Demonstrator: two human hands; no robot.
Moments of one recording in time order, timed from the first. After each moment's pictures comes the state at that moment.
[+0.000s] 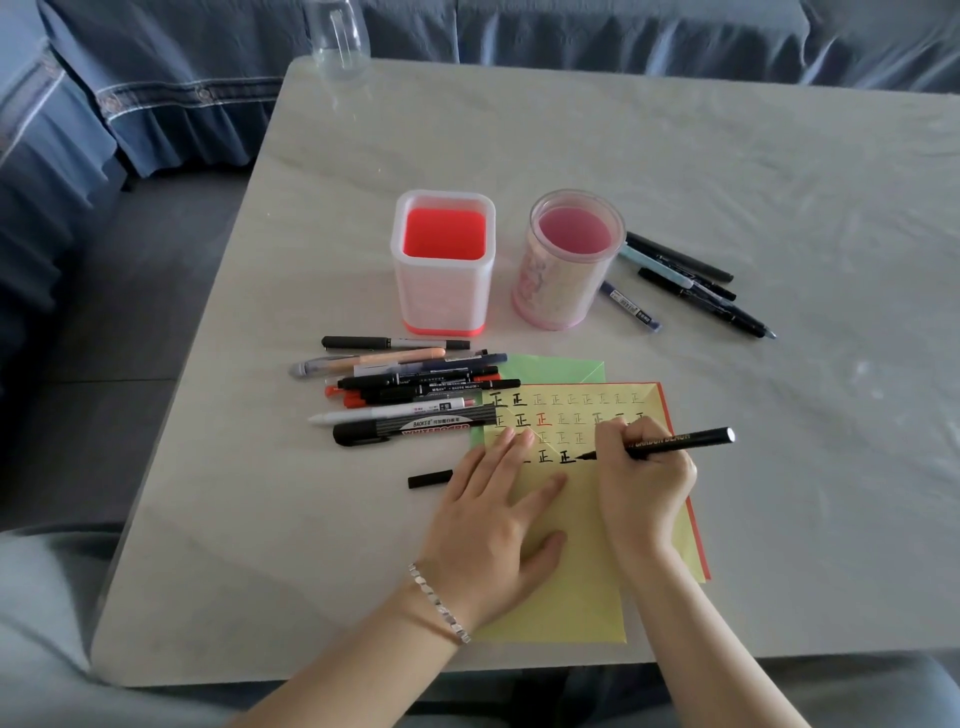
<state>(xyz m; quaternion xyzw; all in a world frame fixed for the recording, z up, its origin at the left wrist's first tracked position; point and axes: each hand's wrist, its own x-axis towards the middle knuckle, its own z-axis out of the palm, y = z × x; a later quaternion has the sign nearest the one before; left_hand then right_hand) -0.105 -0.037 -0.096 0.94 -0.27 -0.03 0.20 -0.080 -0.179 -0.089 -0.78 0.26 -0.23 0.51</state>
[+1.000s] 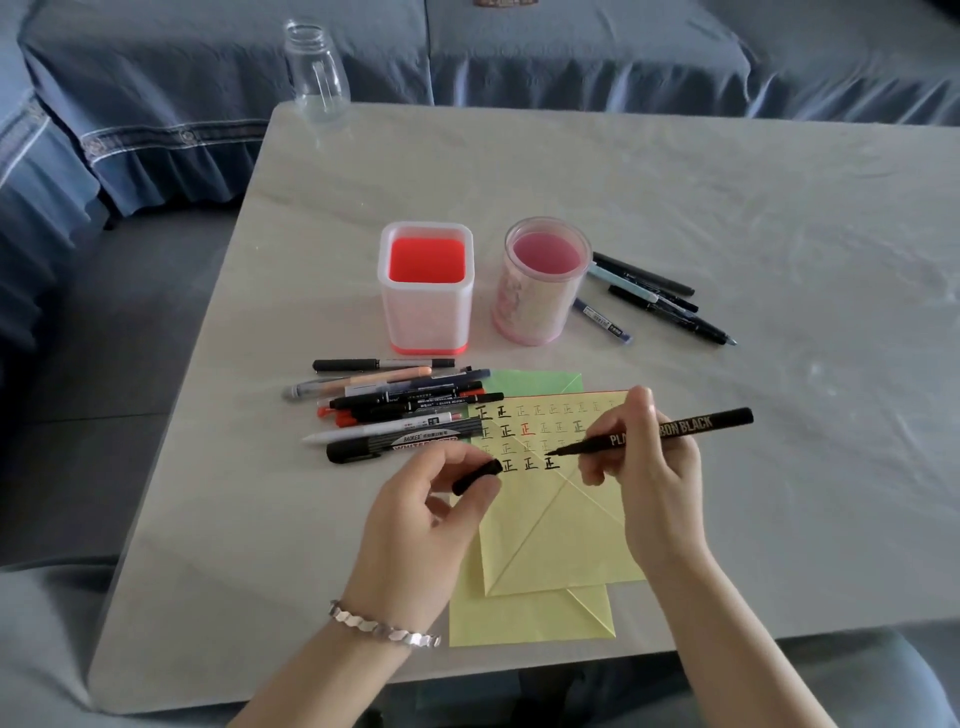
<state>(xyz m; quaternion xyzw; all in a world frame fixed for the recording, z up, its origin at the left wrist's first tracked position) -0.107 -0.013 -0.020 0.81 -0.03 -0.03 0.58 -0.095 -0.173 -0.013 -0.65 0.19 -0.12 0.72</state>
